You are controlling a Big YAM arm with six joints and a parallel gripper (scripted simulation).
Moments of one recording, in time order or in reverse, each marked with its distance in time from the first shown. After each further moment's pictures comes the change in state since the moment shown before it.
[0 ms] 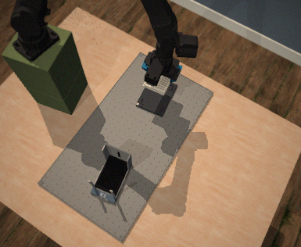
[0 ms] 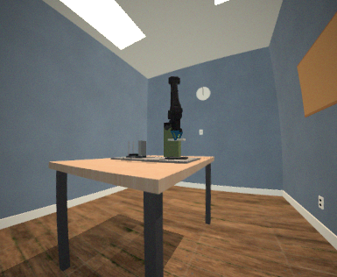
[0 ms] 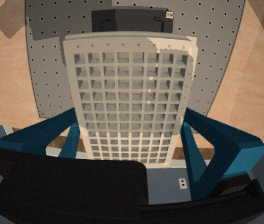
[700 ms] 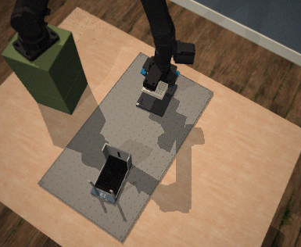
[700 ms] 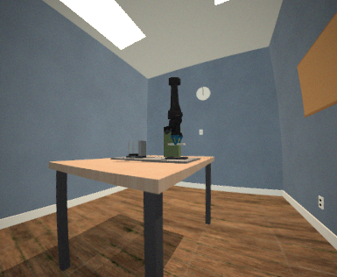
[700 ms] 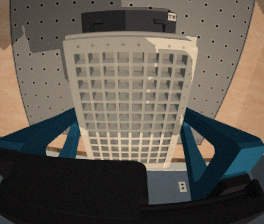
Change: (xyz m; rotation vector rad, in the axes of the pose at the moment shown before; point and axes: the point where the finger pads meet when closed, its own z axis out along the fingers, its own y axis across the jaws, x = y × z) arm -0.002 -0.004 0.035 0.010 -0.004 0.001
